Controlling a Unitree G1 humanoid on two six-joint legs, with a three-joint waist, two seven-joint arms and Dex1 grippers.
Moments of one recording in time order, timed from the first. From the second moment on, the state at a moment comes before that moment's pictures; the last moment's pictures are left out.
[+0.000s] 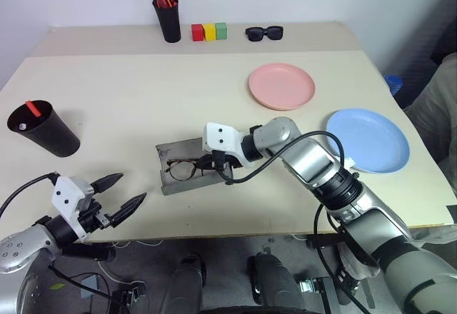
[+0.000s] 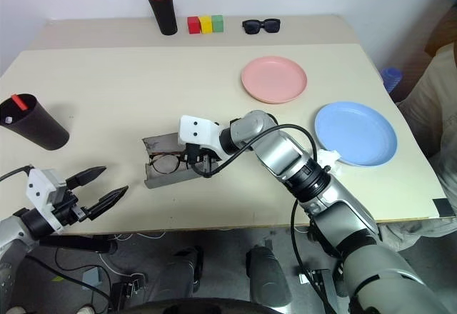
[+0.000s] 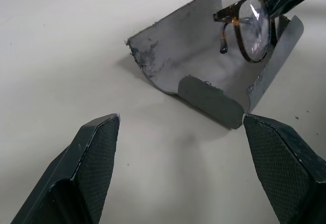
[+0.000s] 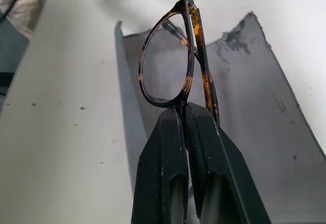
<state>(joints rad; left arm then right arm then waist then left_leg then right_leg) 0.34 0.63 0.44 -0.35 -0.49 0.21 -0.87 -0.88 -0.36 0.57 0.03 0.10 0.58 1.04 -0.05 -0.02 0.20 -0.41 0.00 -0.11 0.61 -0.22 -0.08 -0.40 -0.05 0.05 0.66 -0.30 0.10</state>
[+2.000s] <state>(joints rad) -0.35 0.82 -0.08 -0.38 -0.50 0.89 -0.89 -0.34 -0.58 0.15 -0.40 0.26 0.42 0.87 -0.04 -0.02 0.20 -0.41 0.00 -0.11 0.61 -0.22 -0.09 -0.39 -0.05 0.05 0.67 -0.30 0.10</state>
